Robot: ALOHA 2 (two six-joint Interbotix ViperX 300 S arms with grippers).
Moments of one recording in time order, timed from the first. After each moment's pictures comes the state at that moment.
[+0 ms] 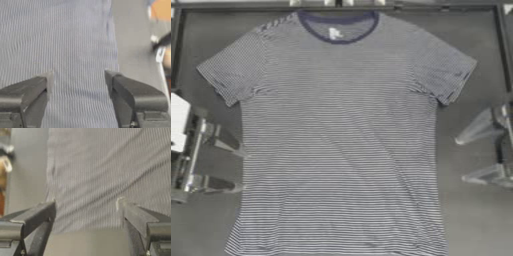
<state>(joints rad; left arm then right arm) -0.11 -0.75 0.89 -0.09 0.48 -0.18 0.12 -0.79 0.82 0.07 0.79 0.26</state>
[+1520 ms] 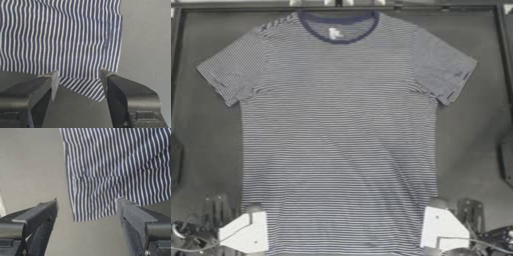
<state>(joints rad) -0.61 -0.13 0.69 0.27 0.79 -0.95 0.65 -0.12 0.66 -0.29 0.76 1.13</state>
